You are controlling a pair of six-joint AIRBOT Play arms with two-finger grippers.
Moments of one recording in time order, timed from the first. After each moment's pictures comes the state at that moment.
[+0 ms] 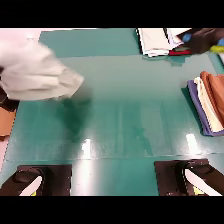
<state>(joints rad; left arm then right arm) -0.24 -0.79 1.55 1.61 -1.33 -1.65 0.05 -0.93 1.54 -1.04 1.08 1.30</state>
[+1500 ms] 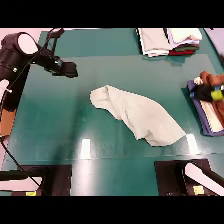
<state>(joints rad) -0.23 -1.47 1.62 1.34 -1.22 -1.54 -0.51 -1.07 1.03 -1.05 1.46 1.27</state>
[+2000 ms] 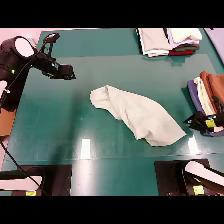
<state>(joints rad) -0.18 -1.47 1.58 1.29 -1.22 -1.54 -0.77 -1.19 0.71 -1.08 1.38 1.12</state>
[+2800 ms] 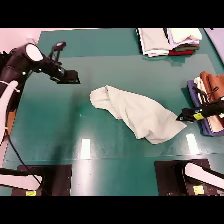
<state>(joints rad) -0.18 -1.57 1.53 1.19 -1.17 -1.48 -0.47 -1.19 0.80 -1.10 1.33 1.06</state>
